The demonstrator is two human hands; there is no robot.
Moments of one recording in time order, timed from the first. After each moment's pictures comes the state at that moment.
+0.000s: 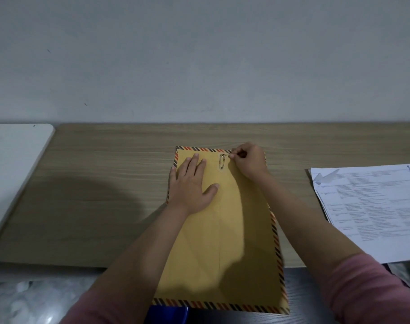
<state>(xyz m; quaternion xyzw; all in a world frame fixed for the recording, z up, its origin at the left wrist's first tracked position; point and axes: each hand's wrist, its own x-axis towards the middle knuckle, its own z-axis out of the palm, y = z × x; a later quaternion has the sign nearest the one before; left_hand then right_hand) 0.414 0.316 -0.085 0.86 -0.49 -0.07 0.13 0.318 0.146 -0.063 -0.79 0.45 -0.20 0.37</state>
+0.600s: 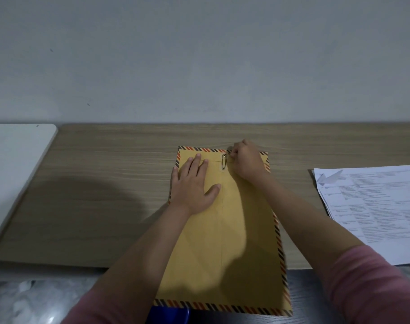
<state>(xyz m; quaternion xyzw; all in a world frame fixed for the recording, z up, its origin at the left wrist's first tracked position) 0.414 0.316 -0.085 0.86 -0.50 -0.06 0.13 0.329 0.145 -0.066 -0.90 0.37 -0.12 0.21</state>
